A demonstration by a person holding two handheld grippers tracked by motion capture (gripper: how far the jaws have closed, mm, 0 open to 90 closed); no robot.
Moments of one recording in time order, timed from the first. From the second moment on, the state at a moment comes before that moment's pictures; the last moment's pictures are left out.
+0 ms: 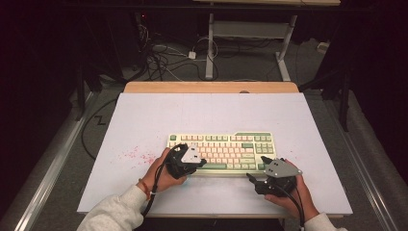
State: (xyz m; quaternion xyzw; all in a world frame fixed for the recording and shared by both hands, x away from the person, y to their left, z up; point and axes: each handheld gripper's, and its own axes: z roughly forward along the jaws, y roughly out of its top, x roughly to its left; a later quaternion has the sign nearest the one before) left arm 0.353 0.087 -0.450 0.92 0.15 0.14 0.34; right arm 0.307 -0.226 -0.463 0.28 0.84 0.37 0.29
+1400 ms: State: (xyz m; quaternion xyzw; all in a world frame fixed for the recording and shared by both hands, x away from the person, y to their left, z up) left arm 0.357 0.082 -0.444 0.91 0.14 0.15 0.35; right arm 0.306 -0.226 -0.464 0.27 0.84 0.37 0.29
